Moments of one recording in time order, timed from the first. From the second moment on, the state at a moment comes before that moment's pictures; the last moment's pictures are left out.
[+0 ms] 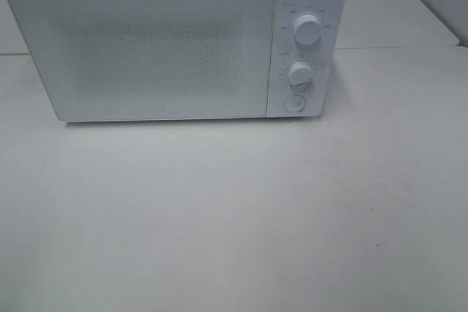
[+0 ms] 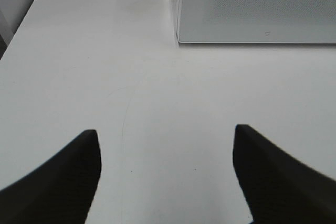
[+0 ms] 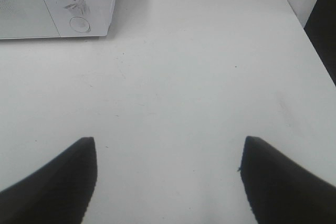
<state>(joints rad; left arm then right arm) 0.05 0.00 -0.49 -0.10 1.04 0.05 -0.05 0.00 -0.50 0.03 1.04 0.00</state>
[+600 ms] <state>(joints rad) 0.05 0.00 -0.49 -0.10 1.04 0.05 -0.05 0.44 -0.53 0.03 0.53 -0.02</state>
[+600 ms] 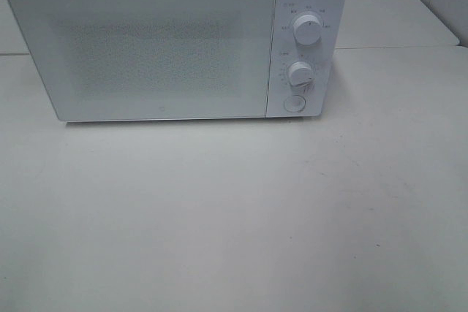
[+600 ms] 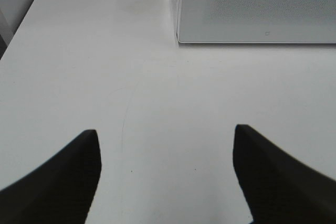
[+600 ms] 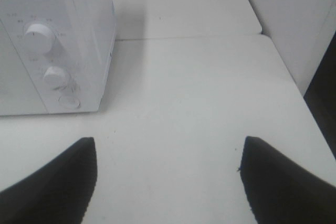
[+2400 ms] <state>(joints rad) 0.05 0.00 -0.49 -0.10 1.04 0.05 0.50 1.49 -0.53 0.16 -0.46 0.03</state>
